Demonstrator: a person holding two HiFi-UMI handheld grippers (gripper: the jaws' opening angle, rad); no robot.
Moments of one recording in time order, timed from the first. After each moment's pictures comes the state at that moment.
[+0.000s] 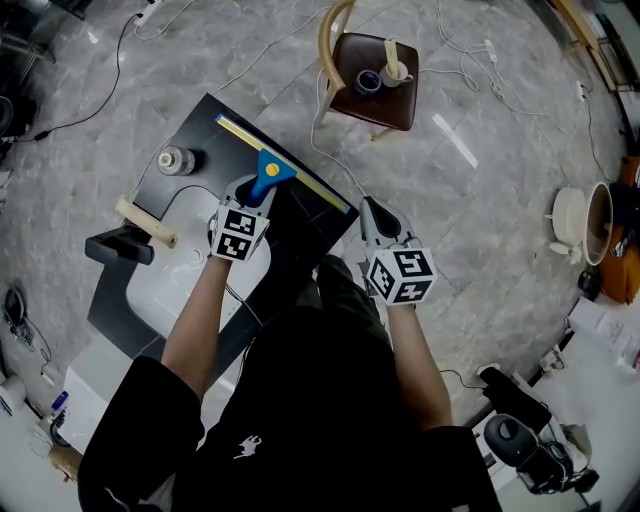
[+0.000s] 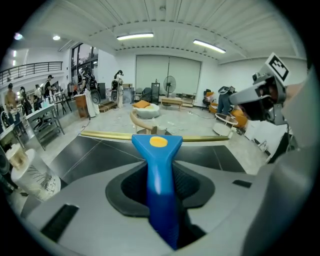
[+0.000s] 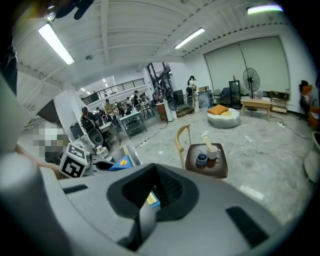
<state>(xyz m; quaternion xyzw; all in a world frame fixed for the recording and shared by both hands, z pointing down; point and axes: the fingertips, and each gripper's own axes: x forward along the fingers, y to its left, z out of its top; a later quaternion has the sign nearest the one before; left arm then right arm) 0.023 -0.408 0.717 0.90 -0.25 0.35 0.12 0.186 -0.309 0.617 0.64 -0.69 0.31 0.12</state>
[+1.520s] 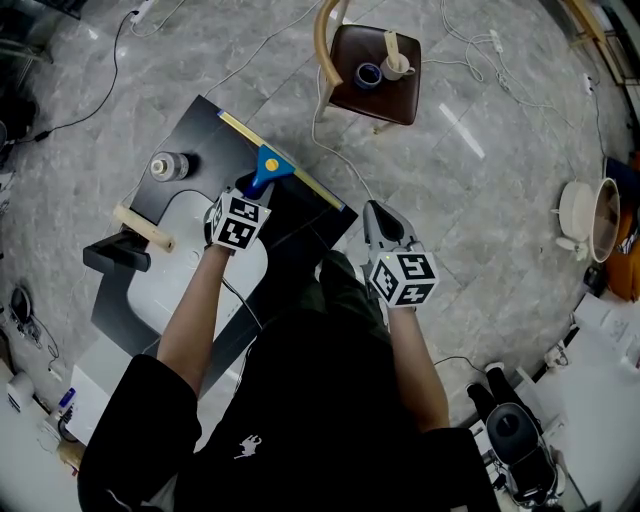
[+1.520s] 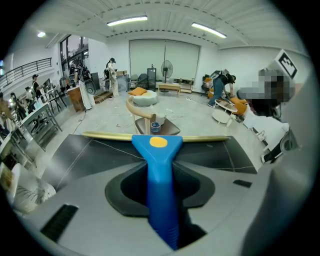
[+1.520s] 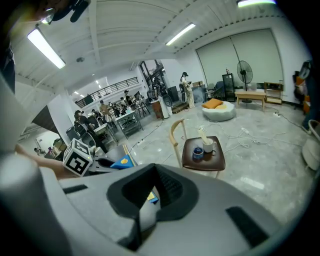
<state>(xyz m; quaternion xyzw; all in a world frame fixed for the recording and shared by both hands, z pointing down) 0.036 -0.422 0.745 0.87 -0.22 0.43 0.12 0.209 -0.304 0.641 0.65 -0.67 0.35 0.10</state>
